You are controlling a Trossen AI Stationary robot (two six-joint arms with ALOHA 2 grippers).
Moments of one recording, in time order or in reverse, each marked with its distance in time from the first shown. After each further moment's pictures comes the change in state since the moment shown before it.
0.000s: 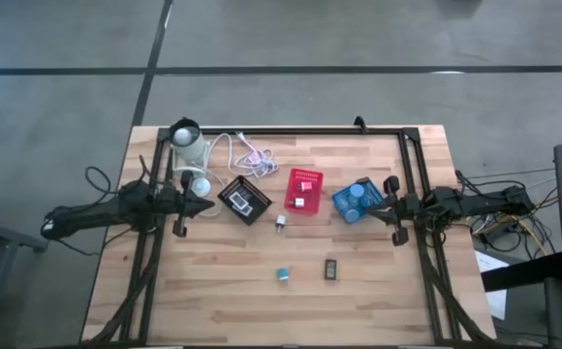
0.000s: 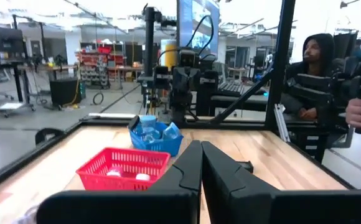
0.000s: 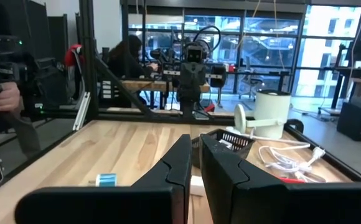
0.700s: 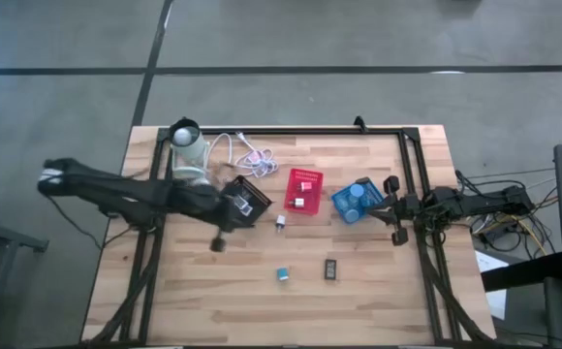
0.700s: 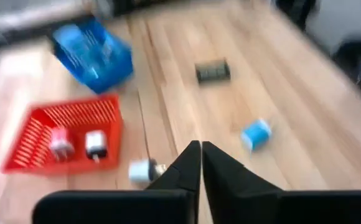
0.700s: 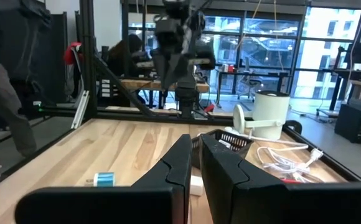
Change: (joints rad) left arm -0.279 1.040 0.798 -0.328 -0.146 0.204; right arm 0.000 0.000 0.000 0.000 0.001 -0.016
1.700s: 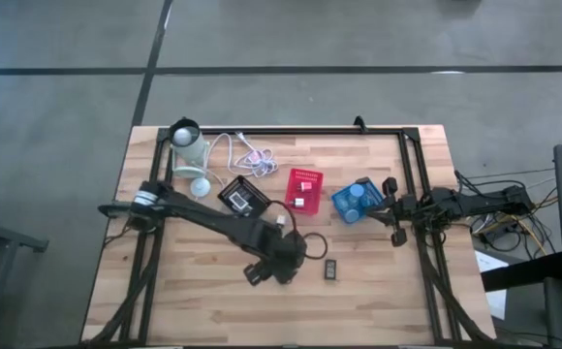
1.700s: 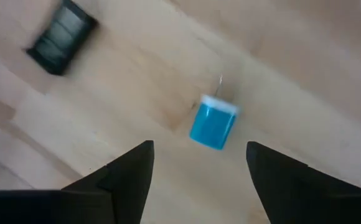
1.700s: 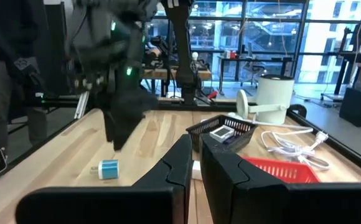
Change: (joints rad) left arm -0.149 0.903 0.815 -0.583 0.051 0.537; right arm 0.000 0.006 0.000 -0.050 -0.001 0.040
